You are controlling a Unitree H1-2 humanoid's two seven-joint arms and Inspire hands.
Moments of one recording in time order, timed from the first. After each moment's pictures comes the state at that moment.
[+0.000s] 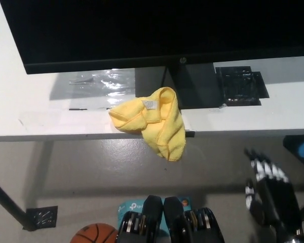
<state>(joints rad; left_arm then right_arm) 0.37 0.40 0.11 0.11 0.23 0.01 -0.07 0.07 -0.23 0.31 -0.19 -0.84 0.26 -0.10</state>
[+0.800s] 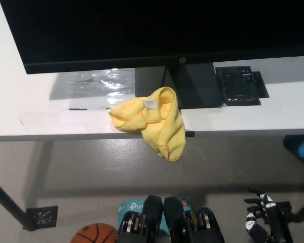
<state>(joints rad) 0.38 0.40 0.12 0.10 0.23 0.01 -0.07 0.11 -0.08 0.09 0.00 -0.43 0.11 -0.09</state>
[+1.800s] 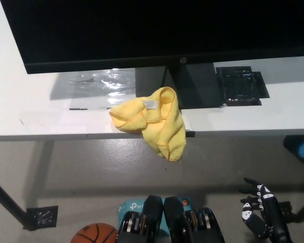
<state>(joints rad) 0.37 0.40 0.12 0.08 0.23 0.05 -0.08 0.06 -0.08 0.08 0.01 -0.33 0.11 -0.07</state>
